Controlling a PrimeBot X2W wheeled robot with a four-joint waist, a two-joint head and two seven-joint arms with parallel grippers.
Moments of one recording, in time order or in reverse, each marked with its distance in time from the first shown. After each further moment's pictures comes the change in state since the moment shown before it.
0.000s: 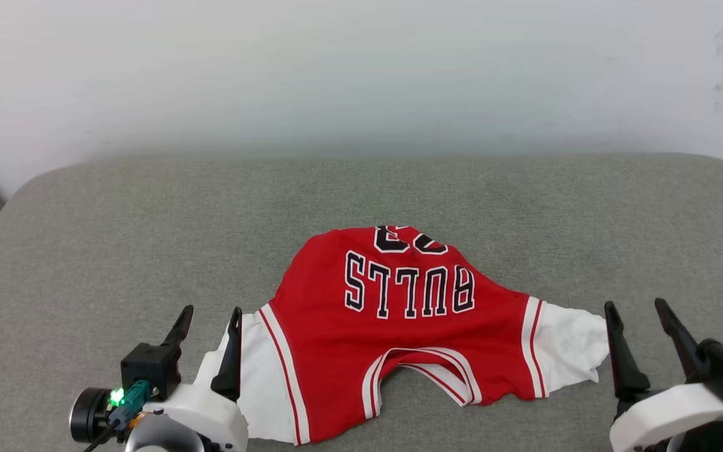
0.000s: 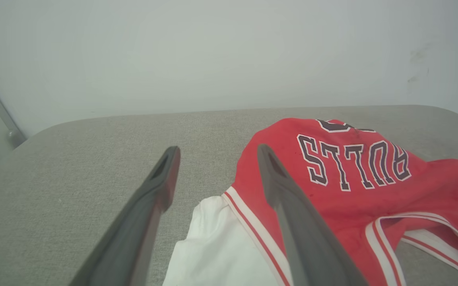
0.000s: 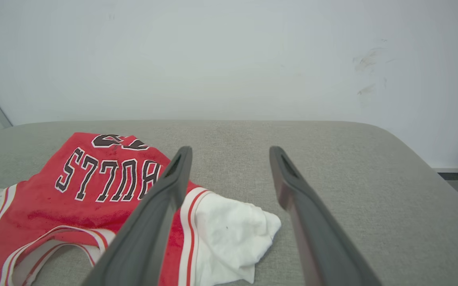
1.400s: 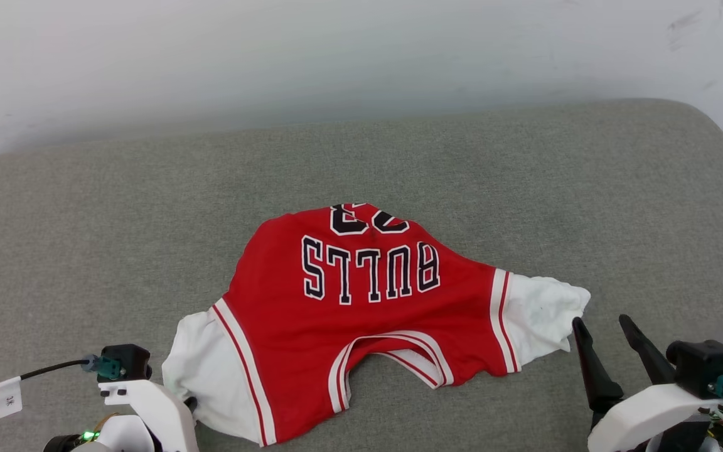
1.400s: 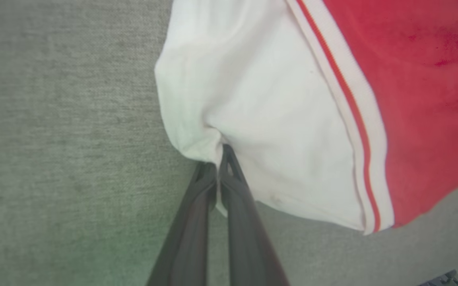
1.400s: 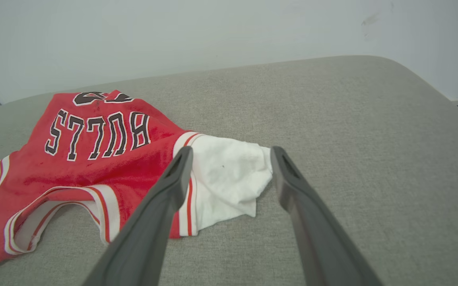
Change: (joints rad) left arm -0.043 0.116 -0.007 0.218 -0.336 -0.158 0.603; right arm 0.033 0.032 0.072 -0.053 0.049 0.000 0.078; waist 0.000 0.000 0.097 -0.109
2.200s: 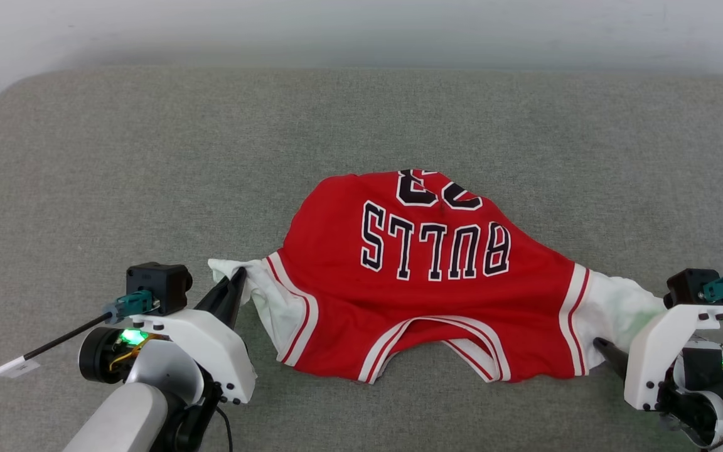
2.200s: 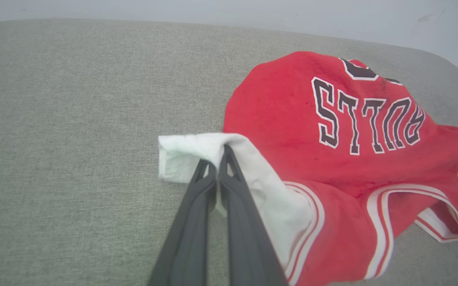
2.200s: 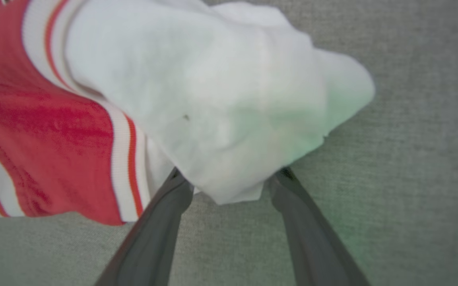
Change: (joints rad) left arm -0.095 -0.052 -0.014 -0.349 0.171 0.109 -0.225; right arm -0.270 -0.165 -0.005 0.337 0.204 0.000 0.646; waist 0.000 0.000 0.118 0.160
